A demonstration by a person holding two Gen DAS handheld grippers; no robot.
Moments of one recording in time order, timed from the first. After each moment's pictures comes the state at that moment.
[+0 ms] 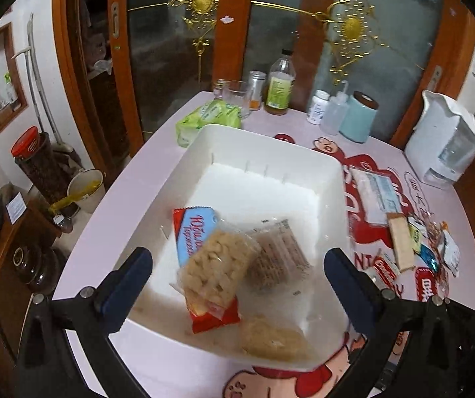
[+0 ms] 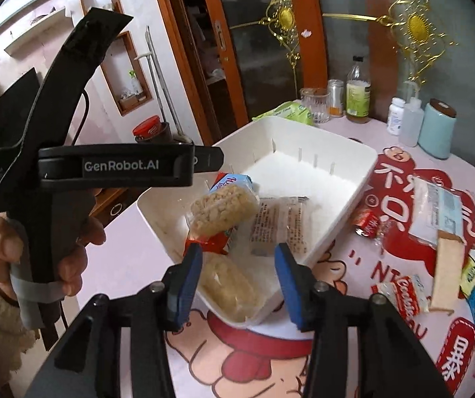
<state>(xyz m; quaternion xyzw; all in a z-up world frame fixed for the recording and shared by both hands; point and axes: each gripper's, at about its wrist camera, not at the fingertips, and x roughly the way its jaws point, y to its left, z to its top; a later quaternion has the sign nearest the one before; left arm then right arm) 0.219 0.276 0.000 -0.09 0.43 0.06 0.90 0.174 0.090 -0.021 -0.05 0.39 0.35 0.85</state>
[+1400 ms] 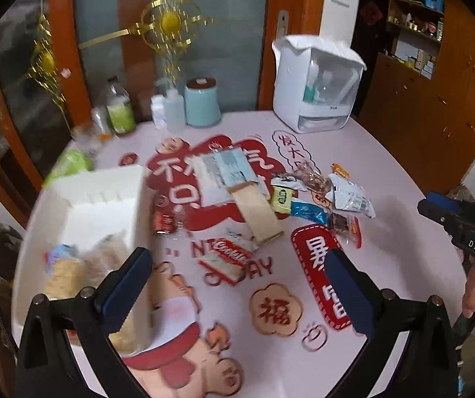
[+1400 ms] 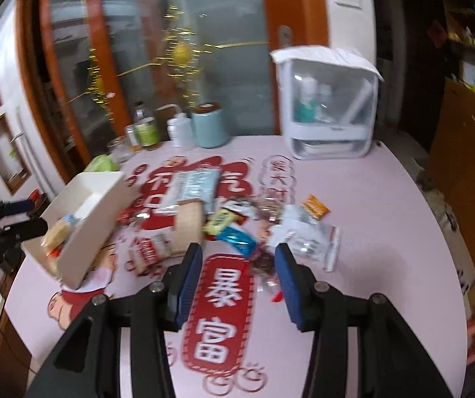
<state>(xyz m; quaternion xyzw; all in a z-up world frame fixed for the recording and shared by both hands) 0.212 0.032 0.040 0.02 0.43 -0.13 0.89 0.174 -0.263 0.016 0.04 0.38 0.06 0.92</state>
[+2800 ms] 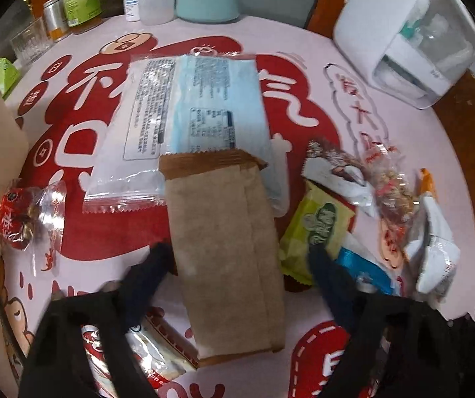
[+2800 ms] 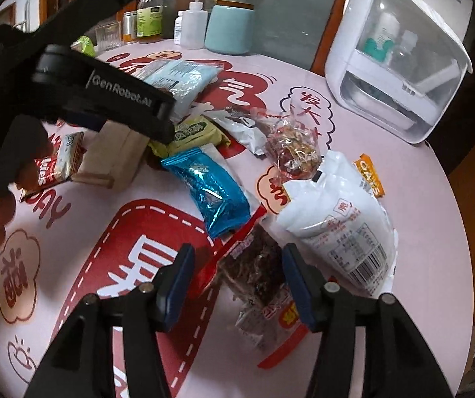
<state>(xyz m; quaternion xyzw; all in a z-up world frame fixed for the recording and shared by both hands) 0.403 -0.060 -0.157 -0.08 0.56 -0.06 0.82 0.272 -0.224 -0.145 -0.15 0.46 0.10 0.87</state>
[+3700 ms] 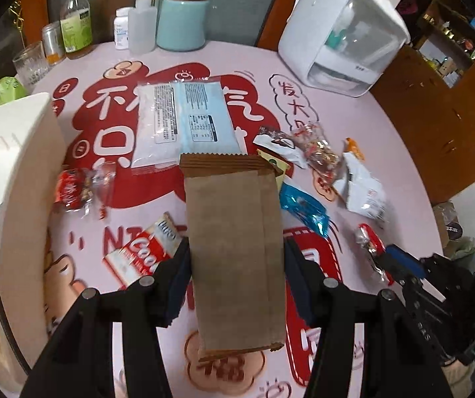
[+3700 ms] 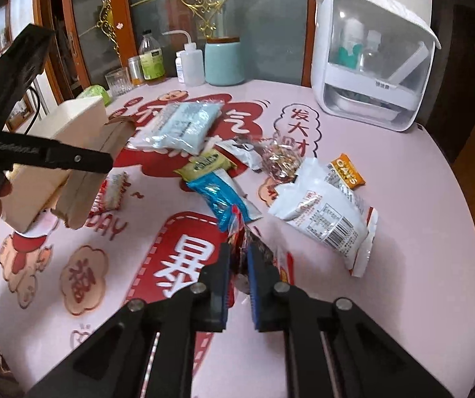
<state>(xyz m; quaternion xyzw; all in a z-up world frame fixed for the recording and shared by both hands) 0.309 -0.022 -0.074 -0.06 0.53 -0.15 0.83 0.224 -0.244 -0.083 -0.05 0.43 0.13 0.89</state>
